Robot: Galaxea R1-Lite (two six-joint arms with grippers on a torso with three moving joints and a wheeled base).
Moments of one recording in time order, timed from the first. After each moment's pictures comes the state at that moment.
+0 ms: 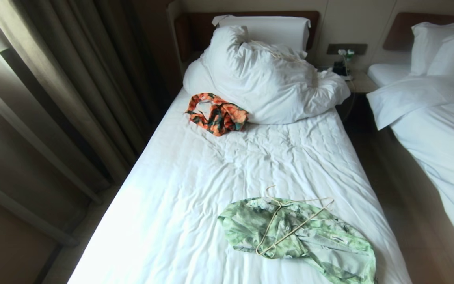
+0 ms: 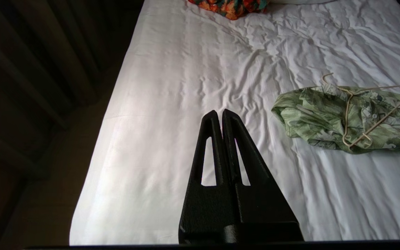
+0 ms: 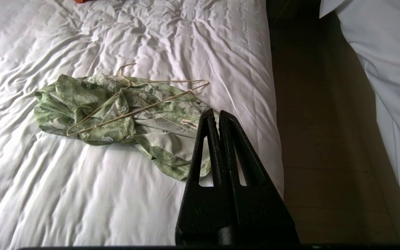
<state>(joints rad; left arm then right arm) -0.01 0.00 -0.01 0.03 0.00 0.03 0.00 0.00 -0.01 0.03 0.02 -0.04</state>
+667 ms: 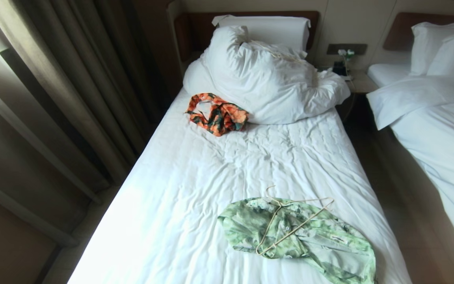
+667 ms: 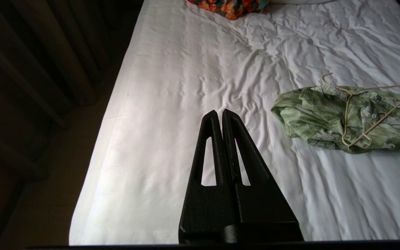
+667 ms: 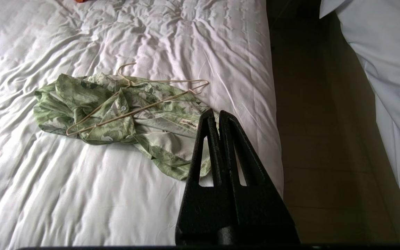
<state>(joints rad) -0.01 0.00 -0.01 0.03 -0.01 0.03 0.00 0.00 -0.01 0.03 0.02 -0.04</state>
